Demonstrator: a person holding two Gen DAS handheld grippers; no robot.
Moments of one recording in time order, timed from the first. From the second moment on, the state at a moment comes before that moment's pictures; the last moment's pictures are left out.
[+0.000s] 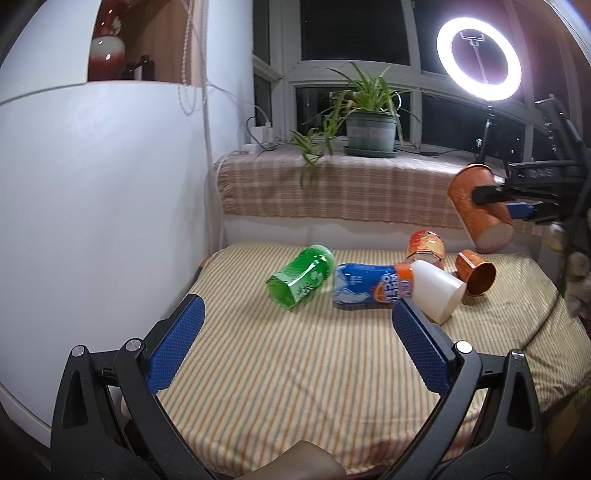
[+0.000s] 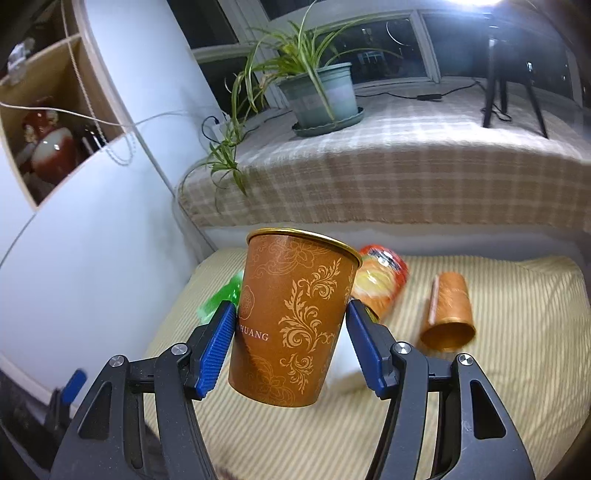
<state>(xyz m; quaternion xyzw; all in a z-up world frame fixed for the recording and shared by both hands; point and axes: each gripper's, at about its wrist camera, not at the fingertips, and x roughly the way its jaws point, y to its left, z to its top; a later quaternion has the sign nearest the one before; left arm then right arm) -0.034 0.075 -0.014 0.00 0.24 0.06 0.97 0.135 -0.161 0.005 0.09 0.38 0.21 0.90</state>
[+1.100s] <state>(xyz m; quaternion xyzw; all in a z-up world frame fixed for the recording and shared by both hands) 0.009 -0.006 -0.039 -0.01 0.31 -0.02 0.95 0.097 -0.223 -0.125 0.16 0.51 0.23 0.82</state>
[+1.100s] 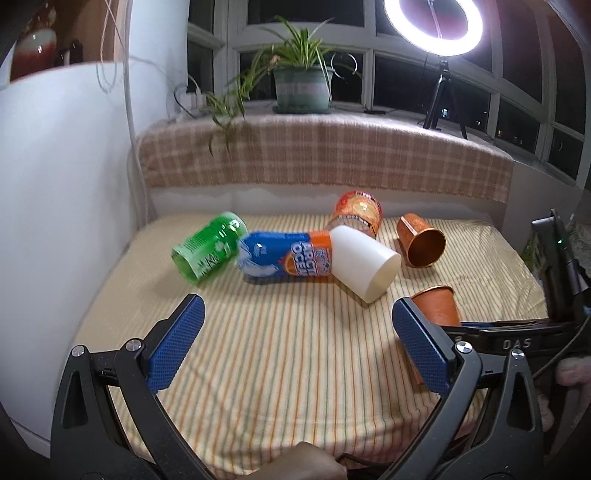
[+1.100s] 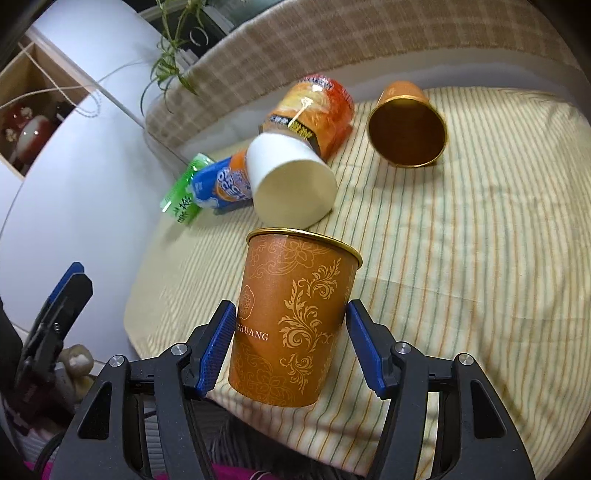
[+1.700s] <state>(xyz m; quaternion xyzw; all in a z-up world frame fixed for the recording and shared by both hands) 0.062 -0.010 -0.067 -0.10 0.42 -0.12 0.89 0.096 -0.237 -0.124 0.14 0.49 0.22 0.83</state>
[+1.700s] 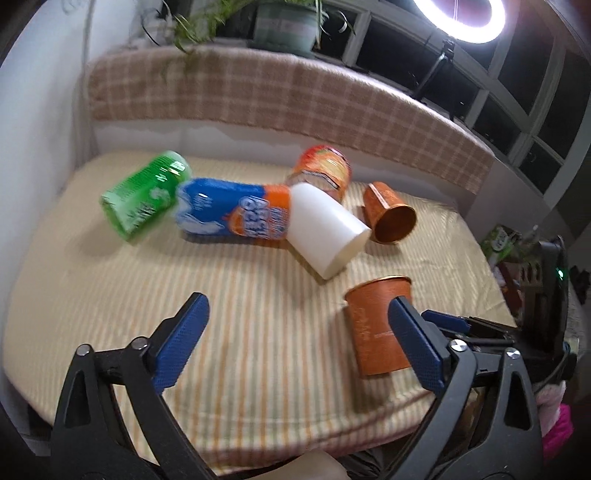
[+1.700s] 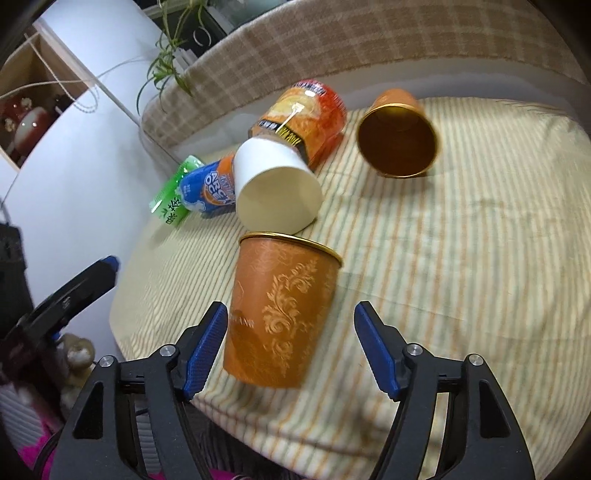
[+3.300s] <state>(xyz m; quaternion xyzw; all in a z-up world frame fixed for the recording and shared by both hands) 0.097 -0.085 -0.089 -0.07 0.46 -0.21 0.86 0.036 -0.315 -0.120 0.20 0.46 0.12 0.86</state>
